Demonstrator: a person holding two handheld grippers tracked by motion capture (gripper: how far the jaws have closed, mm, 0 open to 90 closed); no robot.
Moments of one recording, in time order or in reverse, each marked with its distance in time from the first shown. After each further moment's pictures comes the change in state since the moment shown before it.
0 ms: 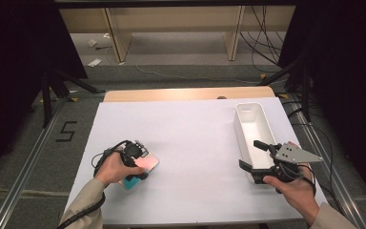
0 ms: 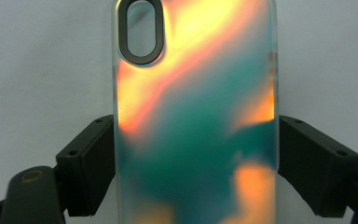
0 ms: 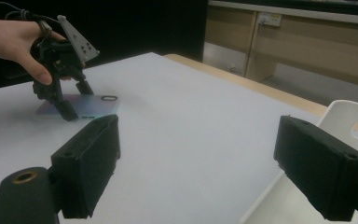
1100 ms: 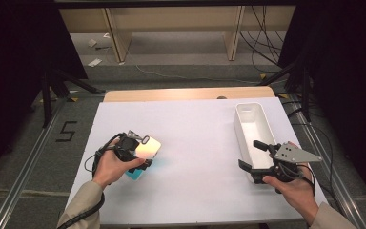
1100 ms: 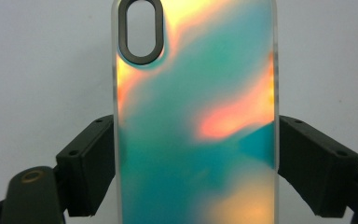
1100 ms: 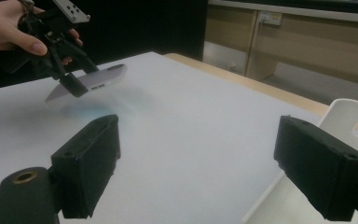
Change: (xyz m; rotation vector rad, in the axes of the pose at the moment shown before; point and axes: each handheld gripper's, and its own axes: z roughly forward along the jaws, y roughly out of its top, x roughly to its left) left arm -0.004 0.004 -0.036 -0.319 0.010 -0.072; right arm 0.000 -0.001 0.001 0.005 0.000 0.002
